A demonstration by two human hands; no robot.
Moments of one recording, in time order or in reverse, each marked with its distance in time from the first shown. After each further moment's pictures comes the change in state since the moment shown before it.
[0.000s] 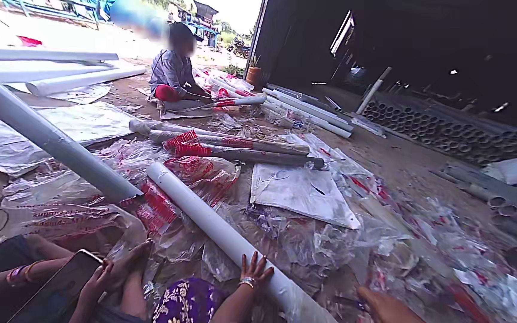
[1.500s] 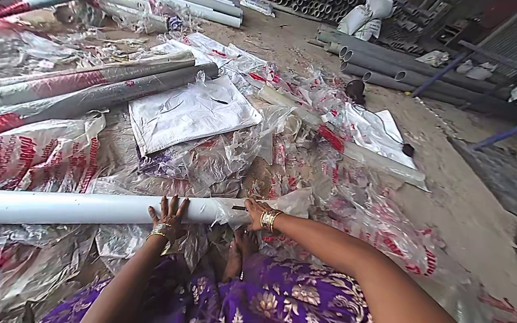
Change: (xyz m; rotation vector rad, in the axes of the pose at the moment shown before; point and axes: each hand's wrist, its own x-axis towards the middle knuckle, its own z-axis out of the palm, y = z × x) left_hand 0.042 0.025 -0.020 0.292 -0.138 -0.107; right_hand 0.126 0.078 0.190 0.343 -0.204 0.083
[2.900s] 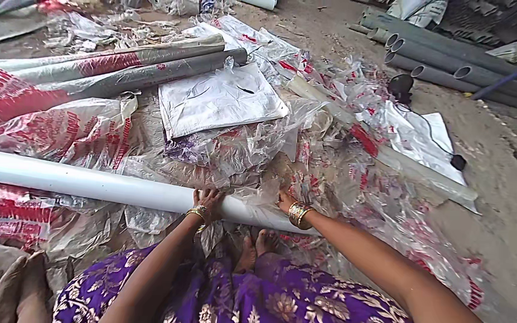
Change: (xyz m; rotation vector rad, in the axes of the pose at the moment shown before) left_hand 0.023 0.035 -0.003 -0.115 -0.092 0.198; right_hand 0.003 0.024 -0.021 0.413 0.042 0.217
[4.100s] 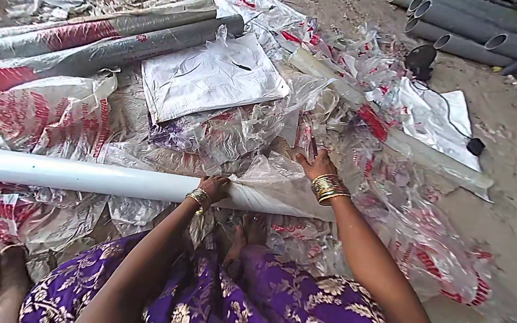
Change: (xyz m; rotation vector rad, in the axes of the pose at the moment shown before) left_hand 0.041 0.036 -0.012 -0.084 -0.067 0.137; right_hand -0.016 0.031 -0.081 0.140 0.606 0.221
